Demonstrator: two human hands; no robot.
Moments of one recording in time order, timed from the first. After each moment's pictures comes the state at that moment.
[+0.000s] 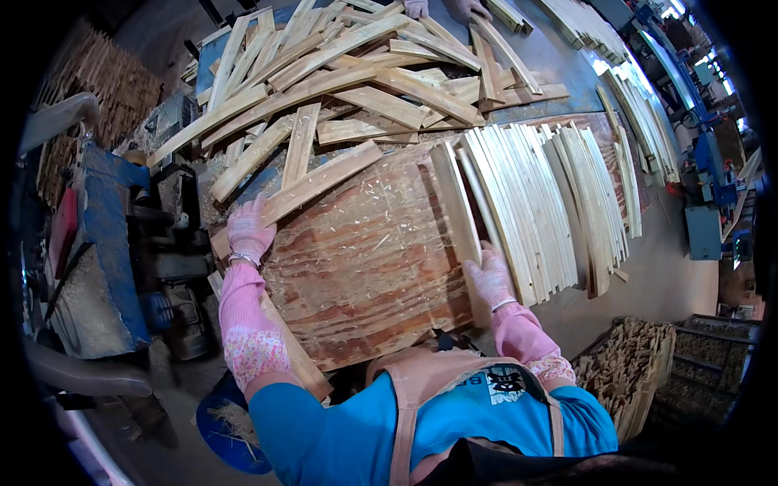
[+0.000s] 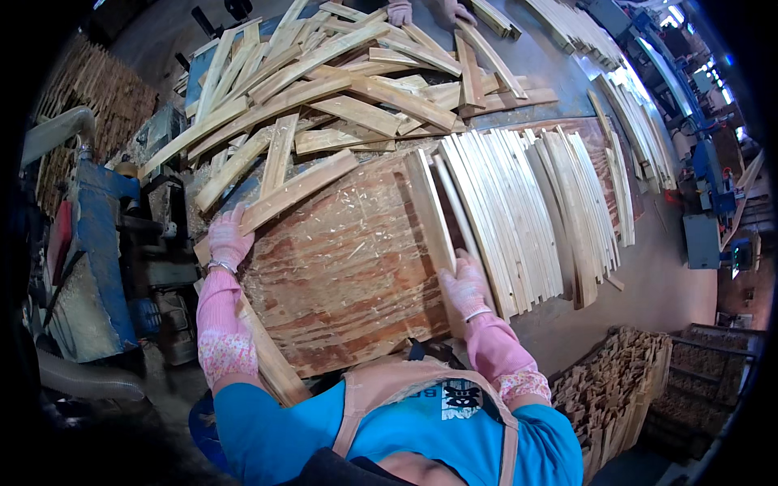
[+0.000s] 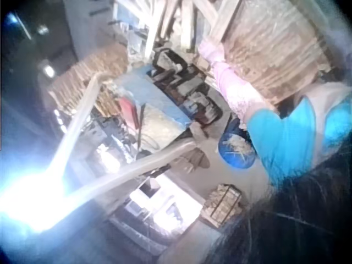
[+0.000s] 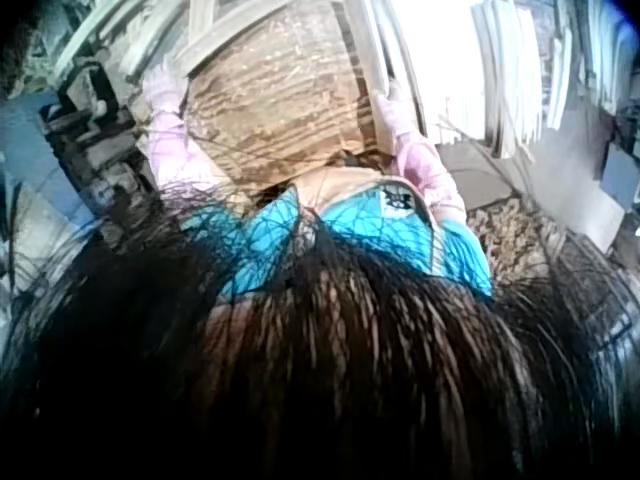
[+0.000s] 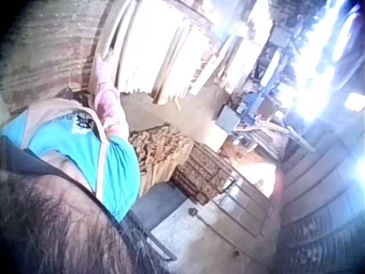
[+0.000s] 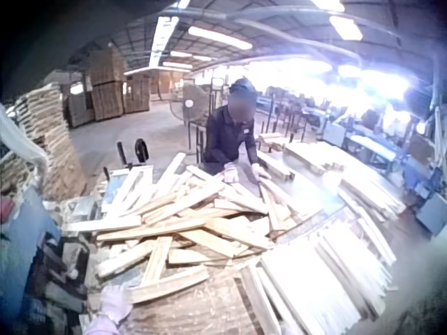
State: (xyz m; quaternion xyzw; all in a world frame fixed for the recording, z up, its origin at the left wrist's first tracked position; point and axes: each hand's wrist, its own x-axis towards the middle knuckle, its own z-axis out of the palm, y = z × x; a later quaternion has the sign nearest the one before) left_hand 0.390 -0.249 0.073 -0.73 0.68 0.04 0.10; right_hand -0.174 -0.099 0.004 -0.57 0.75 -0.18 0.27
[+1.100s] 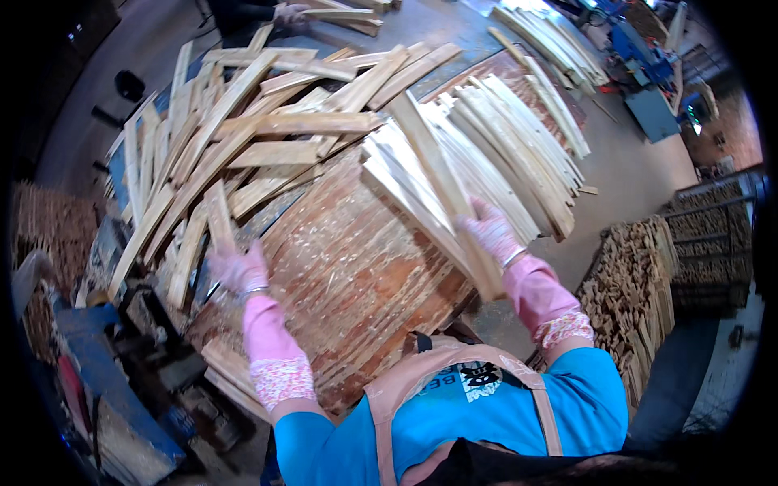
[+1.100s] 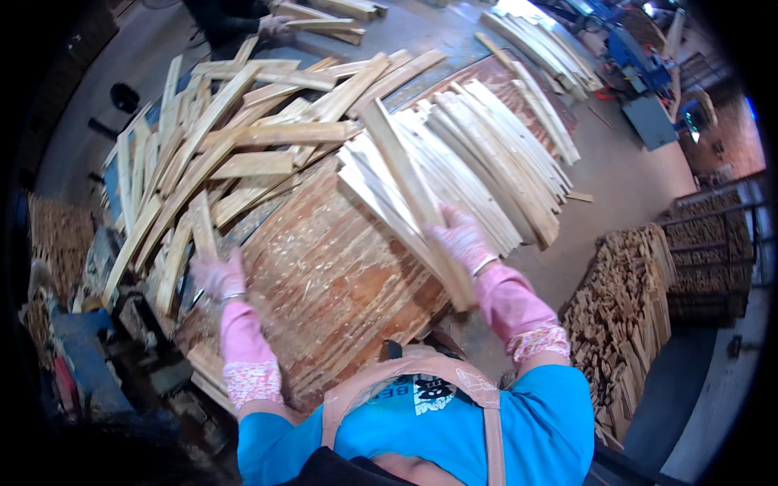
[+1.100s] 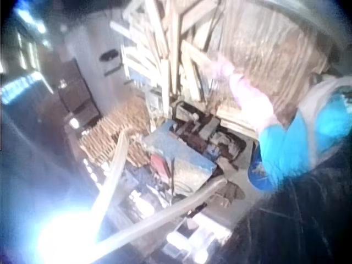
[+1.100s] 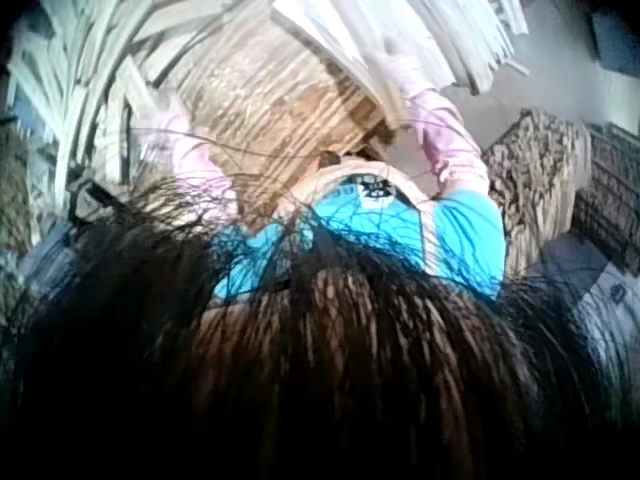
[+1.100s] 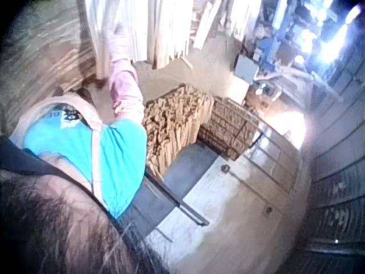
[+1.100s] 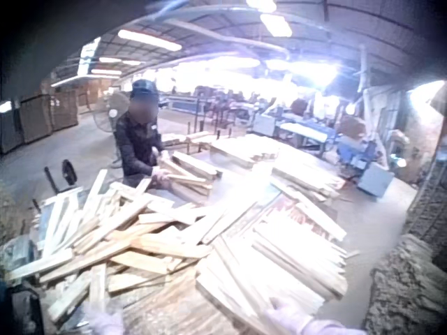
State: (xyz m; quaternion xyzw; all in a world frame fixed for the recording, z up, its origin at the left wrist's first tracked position) left_hand 0.225 -0.320 0.054 -0.82 0.57 -0.01 -0.05; right_hand -0.249 -0.150 0.149 -0.33 0.78 -0.32 0.43
